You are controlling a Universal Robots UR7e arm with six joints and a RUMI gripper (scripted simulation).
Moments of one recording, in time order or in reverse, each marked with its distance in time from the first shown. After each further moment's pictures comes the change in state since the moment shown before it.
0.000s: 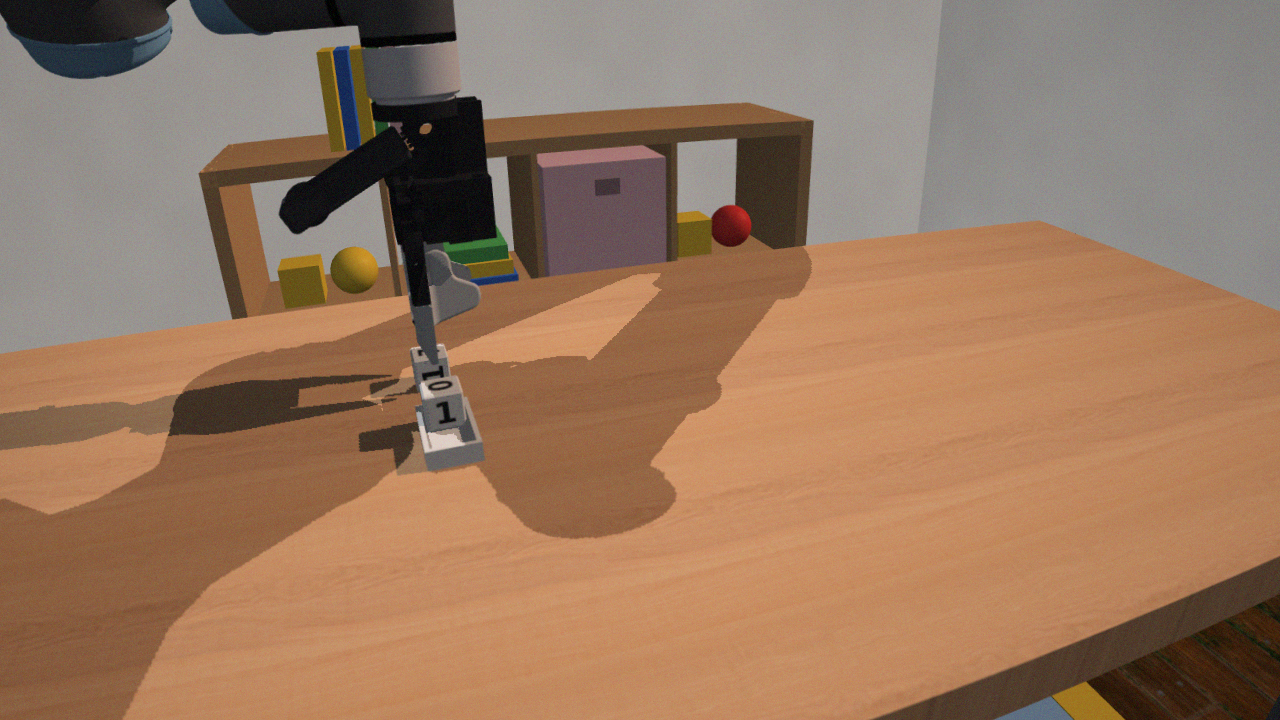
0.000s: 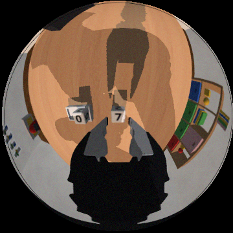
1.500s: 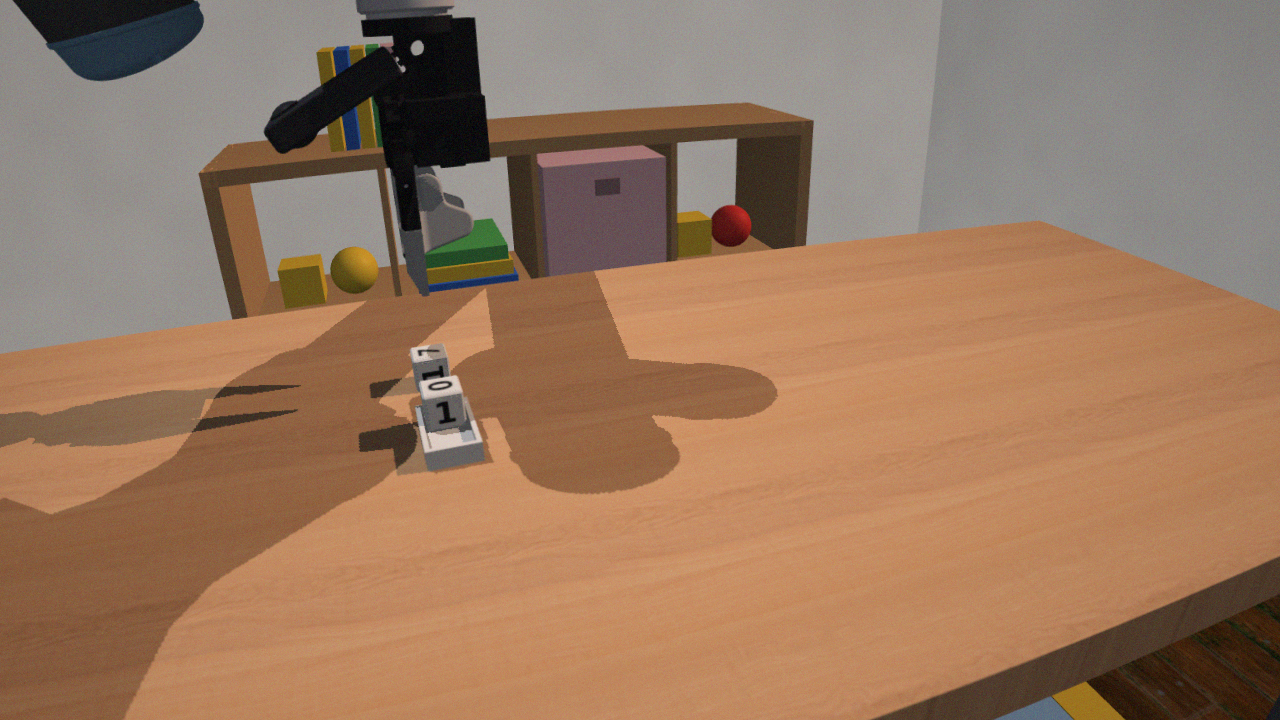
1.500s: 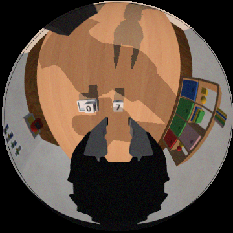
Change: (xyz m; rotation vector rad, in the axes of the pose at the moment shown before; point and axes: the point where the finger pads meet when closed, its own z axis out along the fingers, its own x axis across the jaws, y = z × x) arm 0.000 0.000 -0.064 0.001 -0.001 0.000
